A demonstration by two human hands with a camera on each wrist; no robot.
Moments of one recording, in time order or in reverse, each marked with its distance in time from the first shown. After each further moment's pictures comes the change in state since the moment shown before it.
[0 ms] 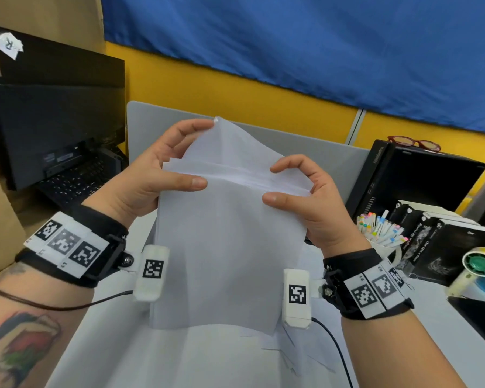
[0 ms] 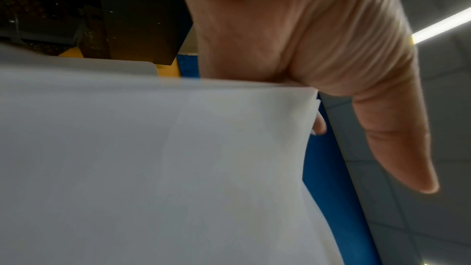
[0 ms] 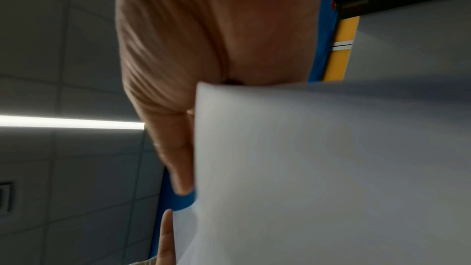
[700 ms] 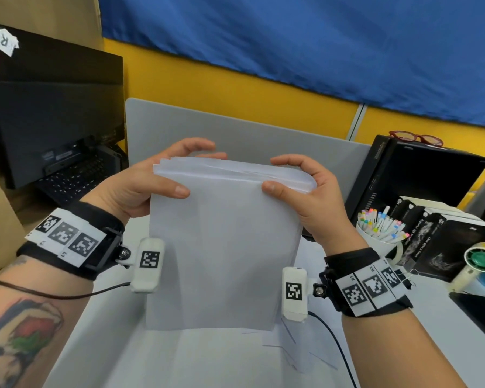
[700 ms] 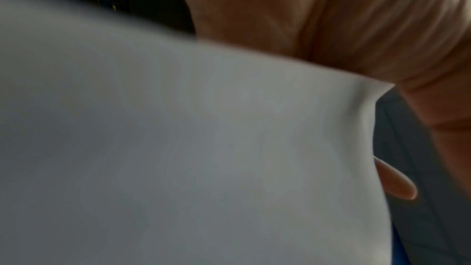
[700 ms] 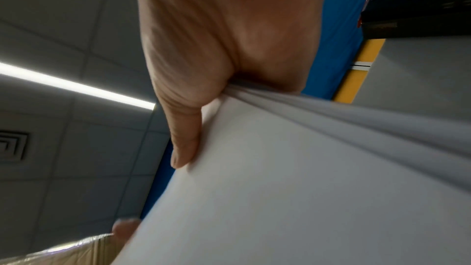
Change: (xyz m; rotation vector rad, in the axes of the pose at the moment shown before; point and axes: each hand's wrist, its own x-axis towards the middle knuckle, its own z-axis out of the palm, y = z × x) left_hand -0.001 -0.015 -0.019 -0.247 -0.211 -0.185; right_hand 0.004 0.009 -0.001 -0.106 0.156 -0.012
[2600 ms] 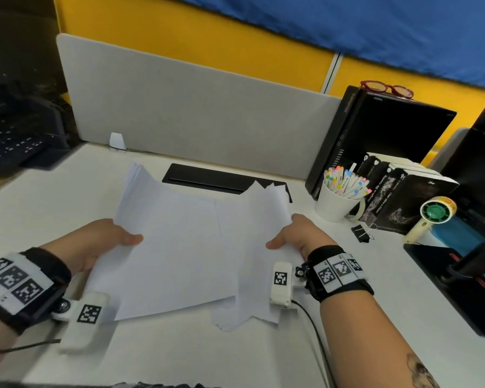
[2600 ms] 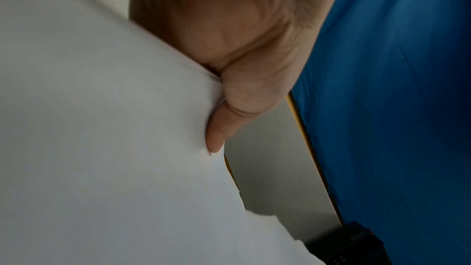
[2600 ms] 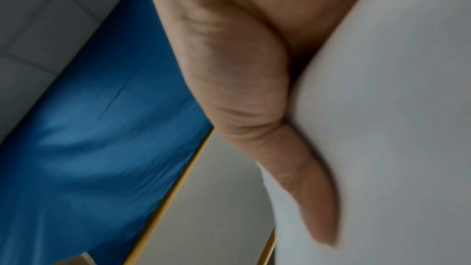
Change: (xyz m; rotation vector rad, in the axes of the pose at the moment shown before) left_hand -0.049 -0.174 -0.017 0.326 0.791 -0.885; right_hand -0.053 0.127 -0.109 -0.597 0.065 1.034
